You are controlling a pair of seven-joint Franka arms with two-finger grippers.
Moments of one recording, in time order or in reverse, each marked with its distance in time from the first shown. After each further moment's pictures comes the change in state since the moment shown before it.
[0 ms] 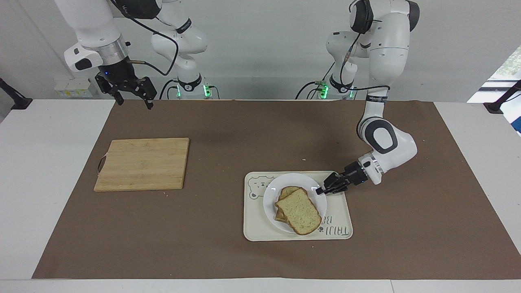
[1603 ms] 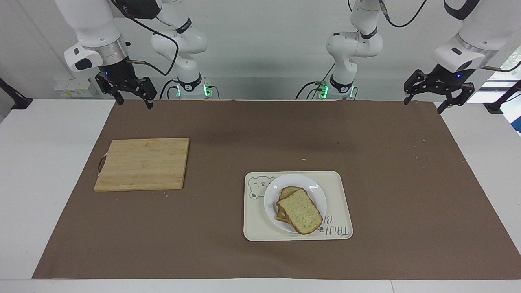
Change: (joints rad) left arm 0.058 -0.434 0.068 0.501 1.290 -0.815 -0.341; right arm 0.000 0.000 0.000 0.000 0.000 0.000 0.000
